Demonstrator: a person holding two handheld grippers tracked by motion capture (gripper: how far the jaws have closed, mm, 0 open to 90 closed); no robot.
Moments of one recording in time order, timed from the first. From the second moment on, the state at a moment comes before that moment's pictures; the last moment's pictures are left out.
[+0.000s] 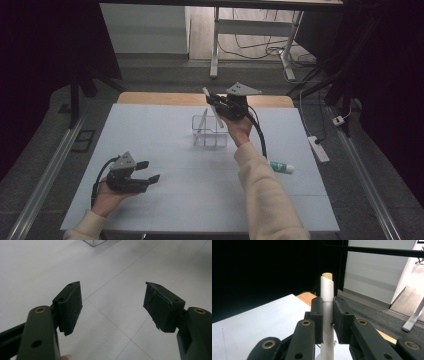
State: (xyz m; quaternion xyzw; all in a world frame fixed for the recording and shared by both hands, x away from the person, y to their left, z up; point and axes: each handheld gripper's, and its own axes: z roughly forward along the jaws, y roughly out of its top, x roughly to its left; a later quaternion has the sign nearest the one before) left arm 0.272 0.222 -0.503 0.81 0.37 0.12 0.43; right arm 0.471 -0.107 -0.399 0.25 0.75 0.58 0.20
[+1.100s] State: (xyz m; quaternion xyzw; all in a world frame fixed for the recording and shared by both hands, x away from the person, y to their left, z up) left arm 0.272 0.224 -0.504 0.81 0.38 0.12 0.43; right arm 0.484 -0.088 -0.422 0.26 0.73 0.60 0.20
